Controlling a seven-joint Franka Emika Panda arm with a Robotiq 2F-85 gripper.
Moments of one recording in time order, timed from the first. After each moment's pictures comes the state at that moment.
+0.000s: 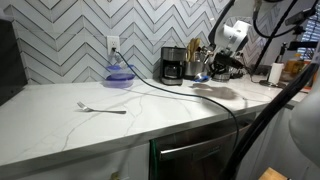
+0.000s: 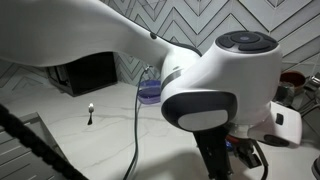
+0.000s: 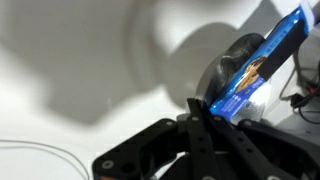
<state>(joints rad) -0.42 0.36 -0.30 -1.78 0.54 2.49 -0.16</state>
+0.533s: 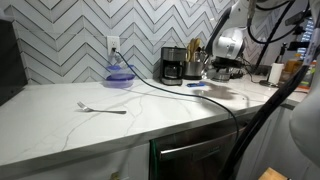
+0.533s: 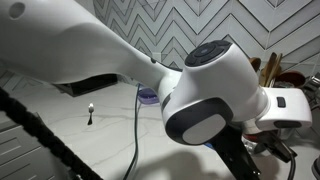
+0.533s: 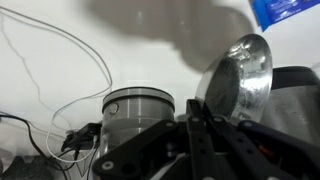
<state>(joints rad) -0.41 0.42 -0.30 -1.79 0.32 2.93 -0.13</state>
